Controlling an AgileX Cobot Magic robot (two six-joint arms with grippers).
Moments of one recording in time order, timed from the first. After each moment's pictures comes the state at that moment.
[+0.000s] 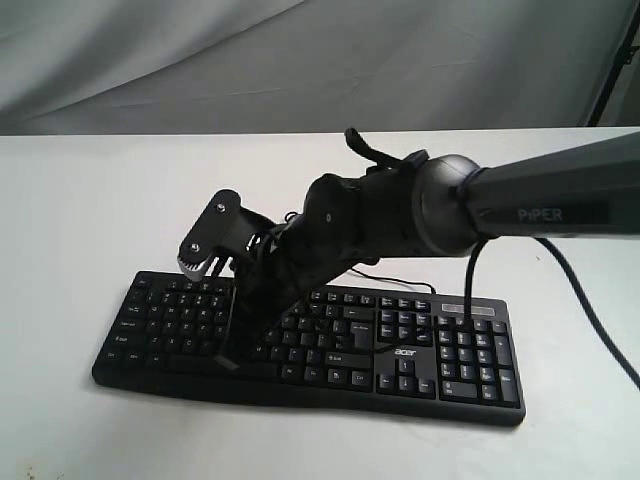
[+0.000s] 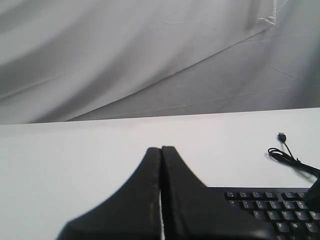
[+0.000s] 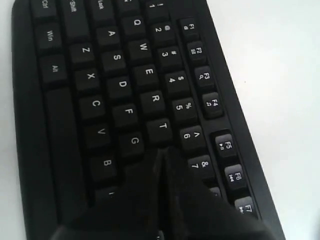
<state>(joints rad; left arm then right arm) 0.04 0.00 0.00 0.03 0.16 -0.02 0.92 2.07 -1.32 0.51 0.36 -0.89</state>
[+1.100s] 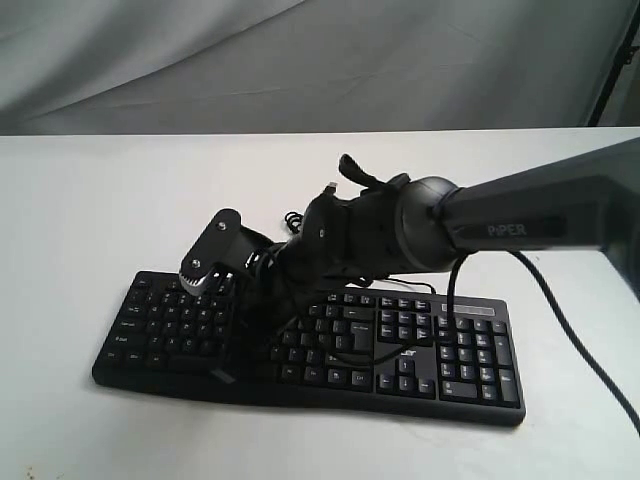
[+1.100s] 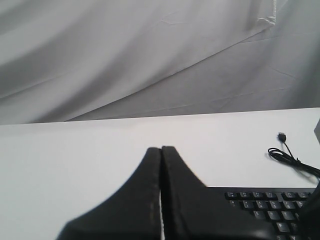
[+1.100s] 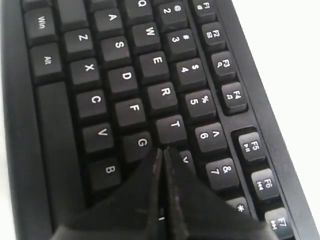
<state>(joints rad) 0.04 0.00 0.00 0.03 0.16 -0.02 0.92 2.14 -1.32 0.62 0.33 -0.97</state>
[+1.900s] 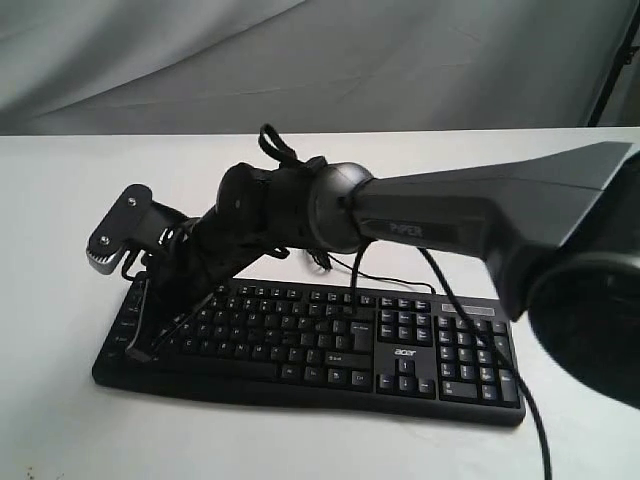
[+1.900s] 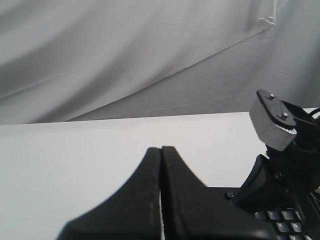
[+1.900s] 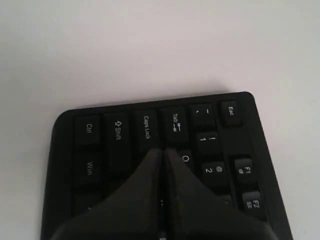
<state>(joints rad) 0.04 0.00 0.00 0.03 0.16 -0.02 0.99 2.30 -1.71 0.62 0.49 -0.97</state>
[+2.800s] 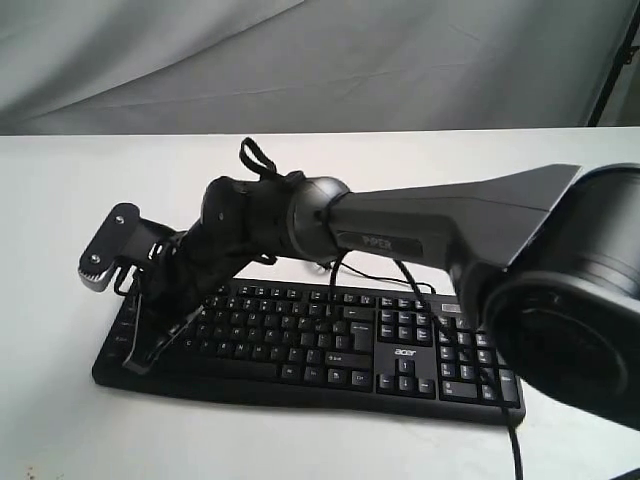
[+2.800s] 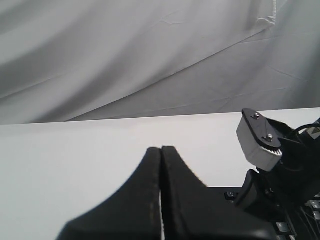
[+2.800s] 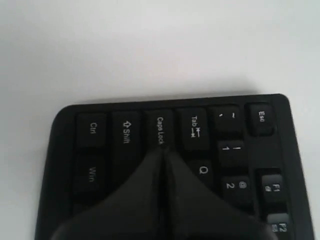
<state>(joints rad) 0.04 0.00 0.00 0.03 0.16 -0.02 1.00 2.37 -1.78 0.57 0.54 -0.96</state>
